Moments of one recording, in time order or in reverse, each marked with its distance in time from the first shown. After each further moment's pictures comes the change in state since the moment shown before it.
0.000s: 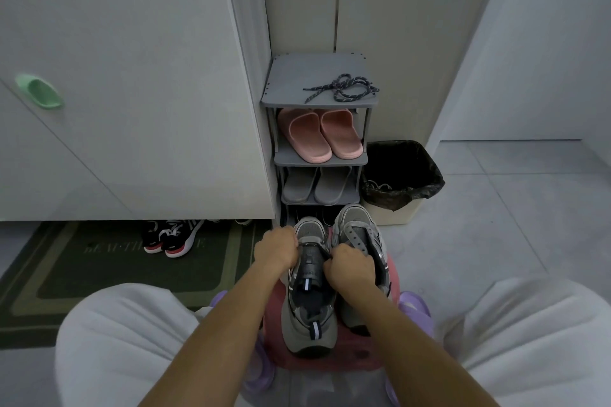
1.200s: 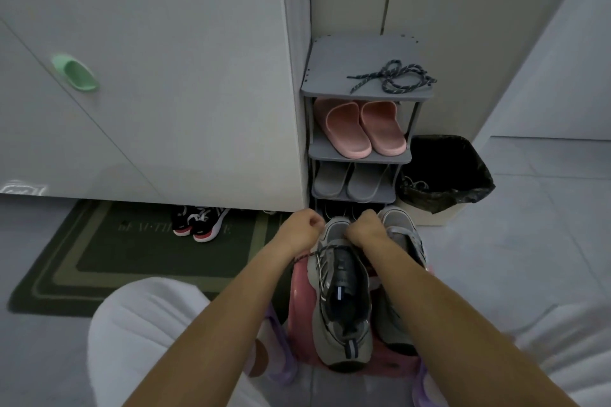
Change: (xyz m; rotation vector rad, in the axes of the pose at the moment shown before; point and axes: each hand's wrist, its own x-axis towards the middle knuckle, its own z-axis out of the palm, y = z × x) left_hand 0.023 -0.023 -0.032 -0.430 -0.036 0.039; right_hand 0.078 -0.045 -0.015 0.518 -0.142 0.286
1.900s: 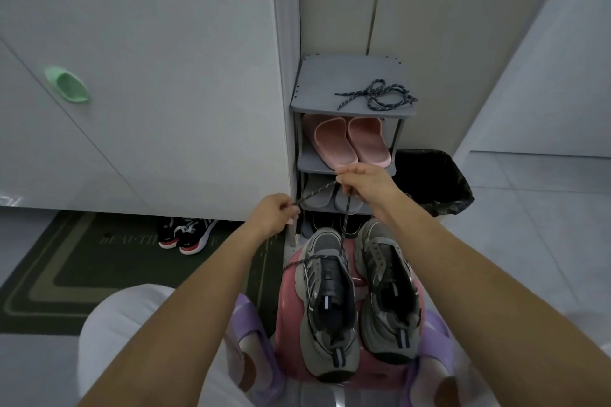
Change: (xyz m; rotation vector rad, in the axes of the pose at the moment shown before) left_hand 0.014 0.008 -0.048 -0.094 0.063 0.051; right_hand -0.022 -0.051 -0.080 0.554 -0.116 -0.439
